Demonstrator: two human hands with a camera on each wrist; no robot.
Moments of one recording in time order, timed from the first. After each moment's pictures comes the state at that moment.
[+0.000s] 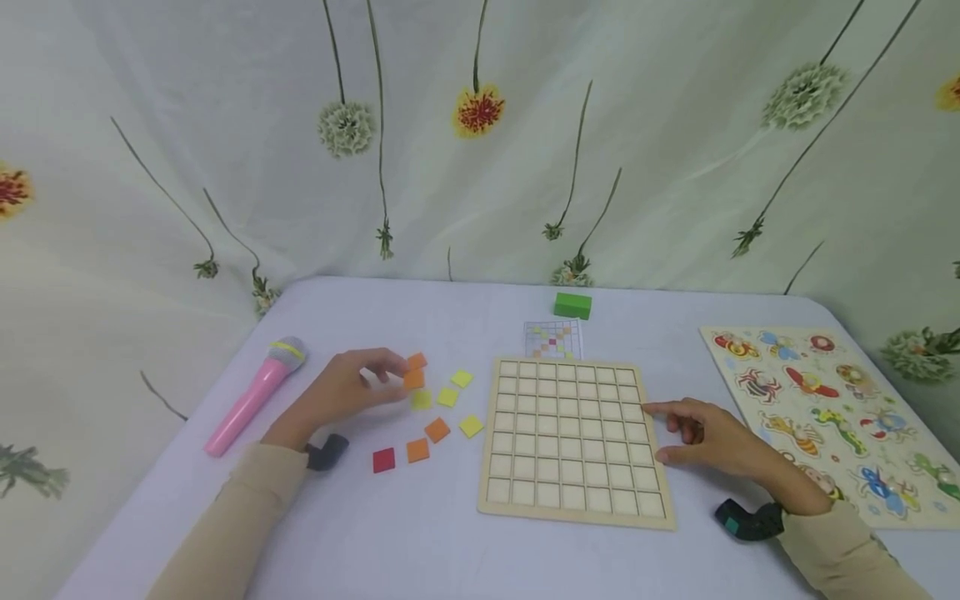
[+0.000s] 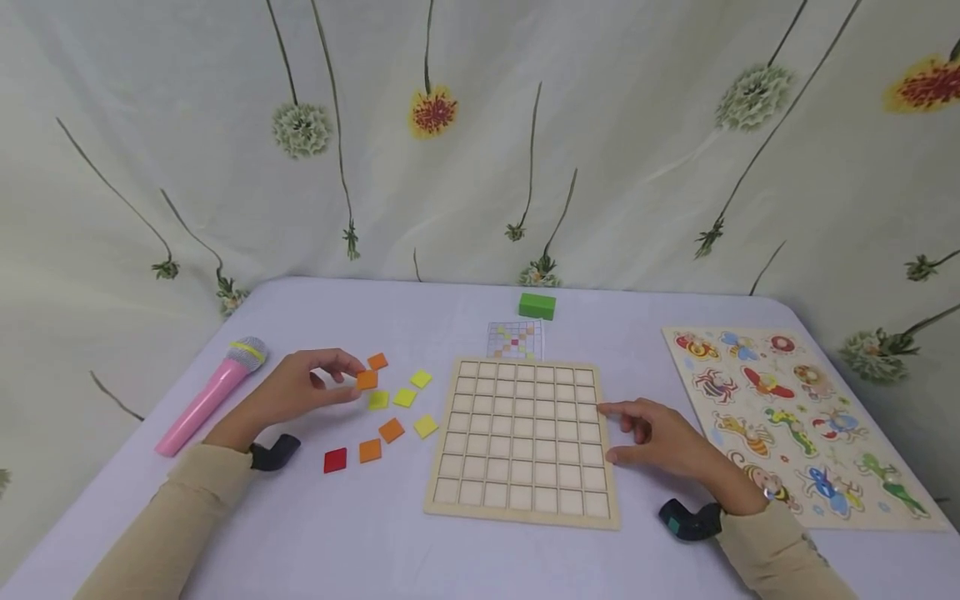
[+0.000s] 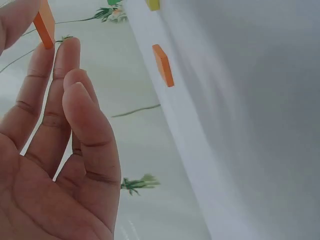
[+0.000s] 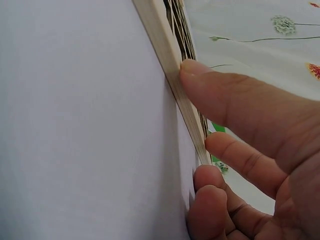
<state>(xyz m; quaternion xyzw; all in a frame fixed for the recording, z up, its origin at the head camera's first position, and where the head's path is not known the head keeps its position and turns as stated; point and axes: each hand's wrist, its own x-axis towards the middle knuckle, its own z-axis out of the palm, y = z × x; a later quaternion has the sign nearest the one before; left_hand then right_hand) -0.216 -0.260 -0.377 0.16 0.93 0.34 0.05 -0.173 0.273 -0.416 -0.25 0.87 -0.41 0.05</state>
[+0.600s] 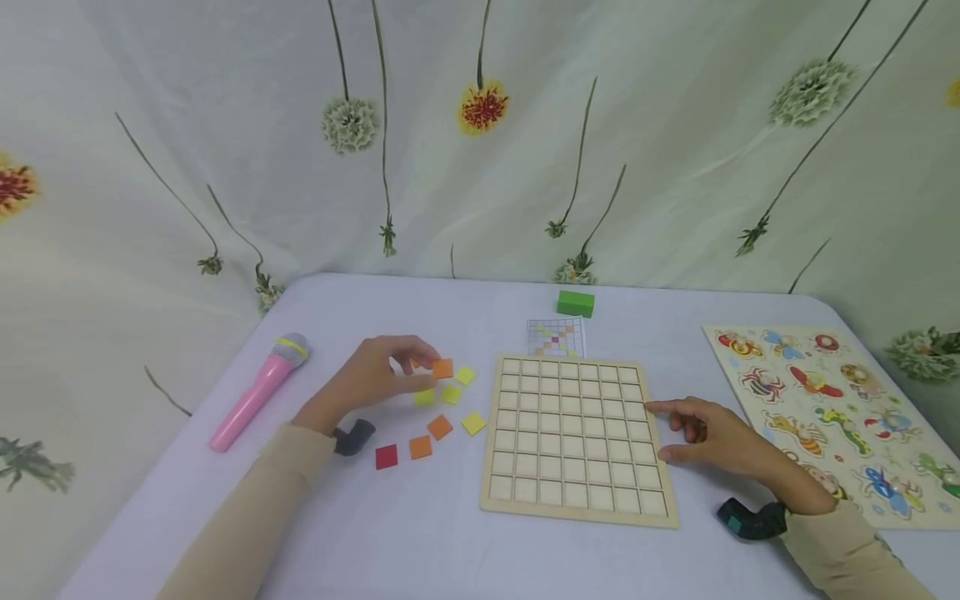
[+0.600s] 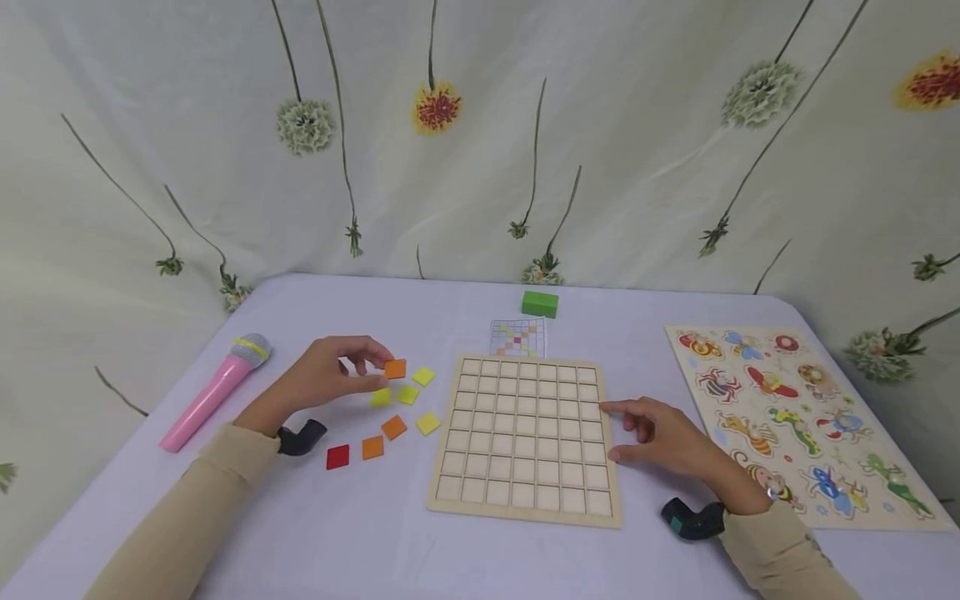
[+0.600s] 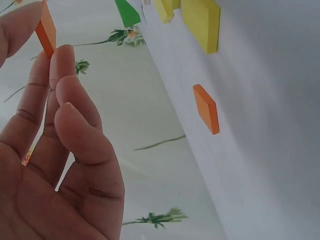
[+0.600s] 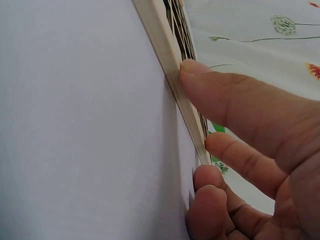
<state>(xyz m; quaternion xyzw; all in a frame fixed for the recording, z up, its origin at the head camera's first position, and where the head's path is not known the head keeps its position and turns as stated) -0.225 -0.226 -0.364 0.20 0.92 0.34 0.02 -0.173 0.273 -0.419 -0.26 0.87 -0.41 0.05</state>
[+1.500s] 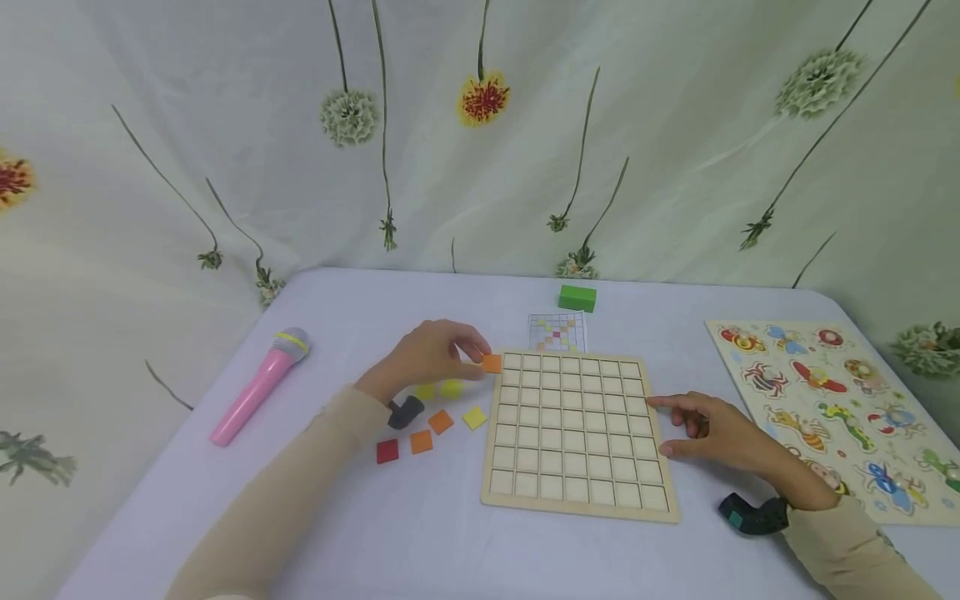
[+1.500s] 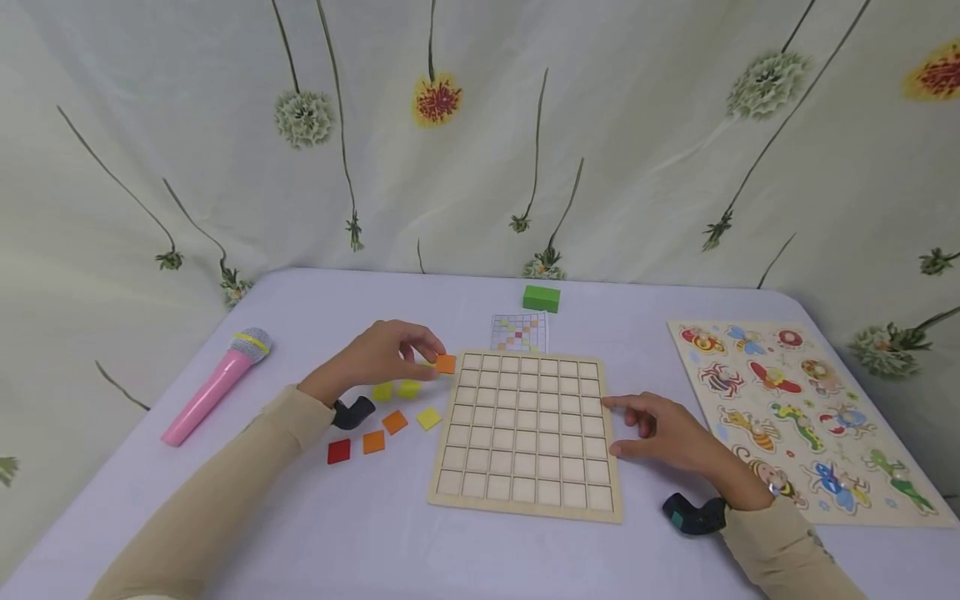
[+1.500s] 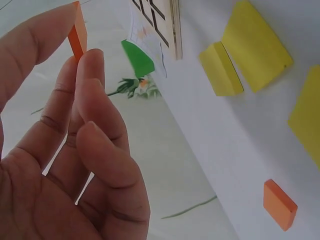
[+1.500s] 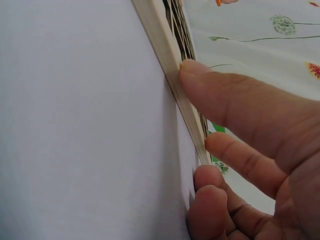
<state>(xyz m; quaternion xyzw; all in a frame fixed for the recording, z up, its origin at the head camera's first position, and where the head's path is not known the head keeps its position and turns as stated) -0.248 -0.158 -0.350 0.20 0.93 0.28 0.10 -0.173 0.274 -0.418 -0.26 0.87 -0.41 0.04</state>
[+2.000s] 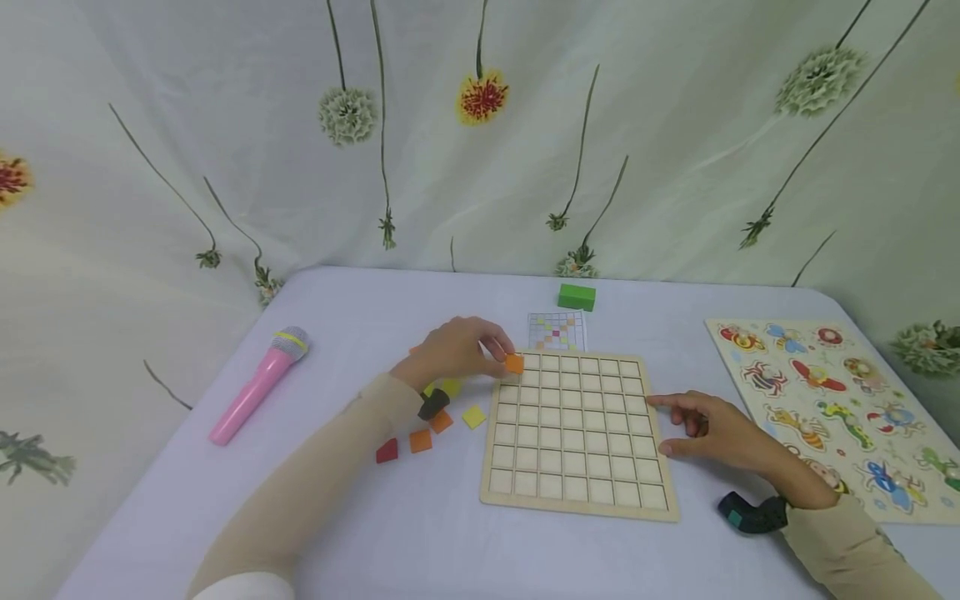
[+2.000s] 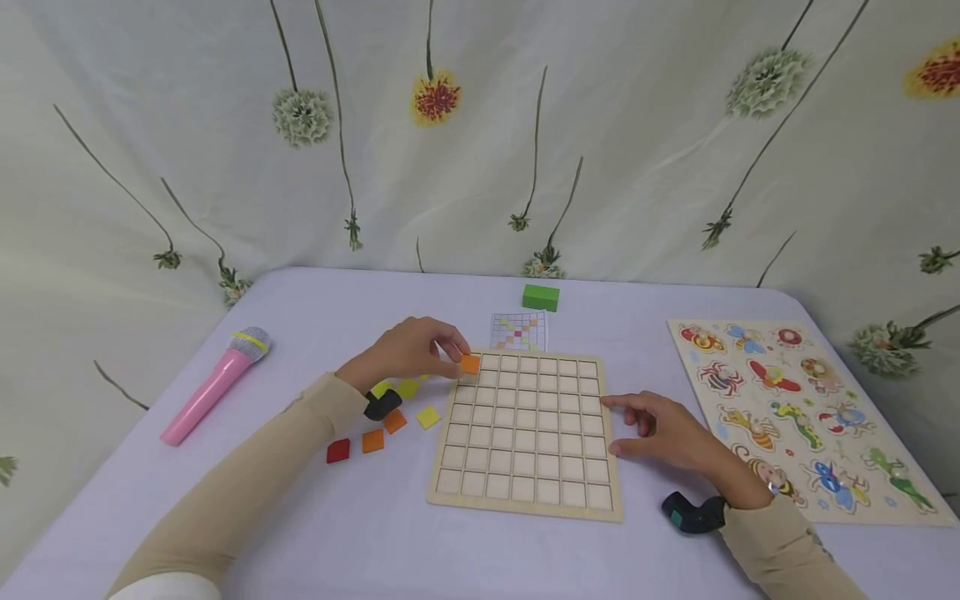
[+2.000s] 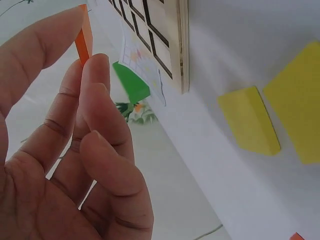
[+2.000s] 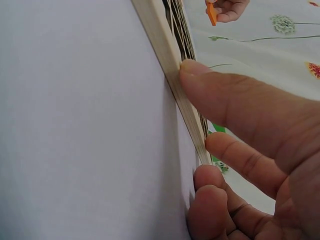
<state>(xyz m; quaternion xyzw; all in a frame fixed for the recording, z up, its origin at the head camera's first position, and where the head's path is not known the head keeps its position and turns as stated) -0.265 -0.124 -0.356 0.20 0.93 0.27 0.13 -0.175 0.275 -0.418 -0.26 0.87 -0.41 0.05</state>
